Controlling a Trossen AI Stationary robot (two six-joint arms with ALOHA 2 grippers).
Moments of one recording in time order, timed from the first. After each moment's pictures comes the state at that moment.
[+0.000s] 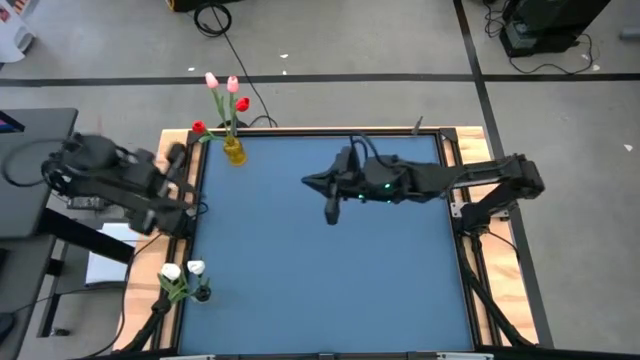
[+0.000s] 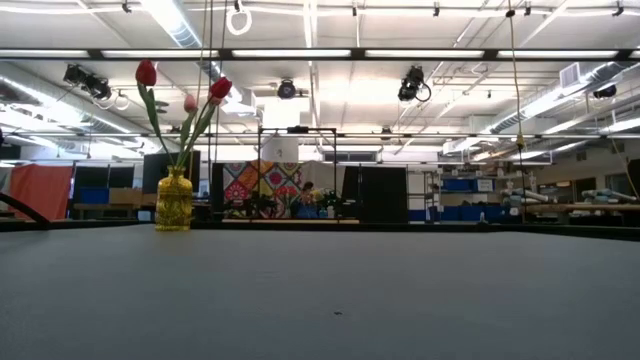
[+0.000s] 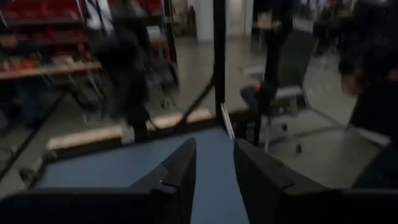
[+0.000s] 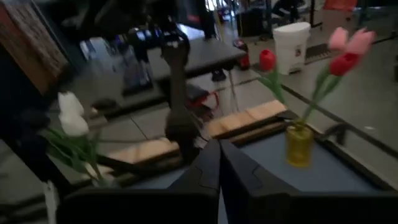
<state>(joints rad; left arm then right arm) -0.32 0.65 1.28 -0.73 -0.02 0.04 0.09 1.56 1.49 -0.11 0.29 0.30</state>
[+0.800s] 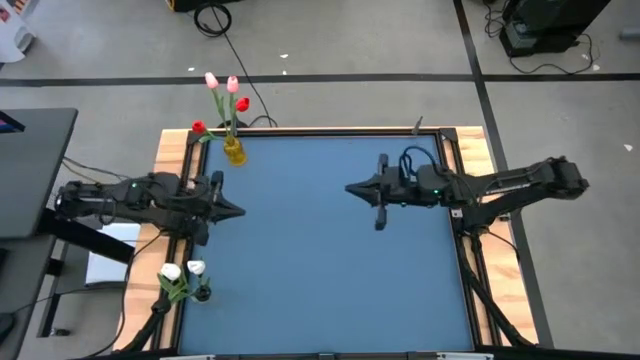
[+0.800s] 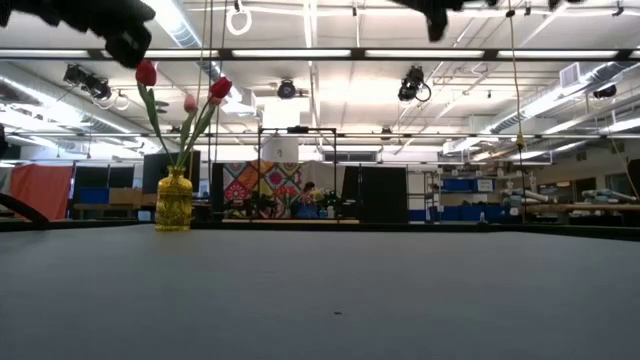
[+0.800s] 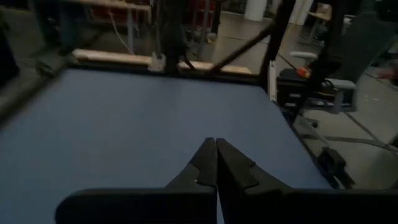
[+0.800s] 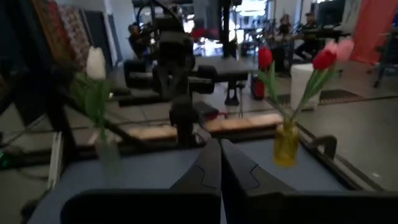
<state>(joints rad) -0.09 0.39 0.55 -0.35 0.02 -0.14 0.05 1.14 0.80 0.32 0.17 0.09</state>
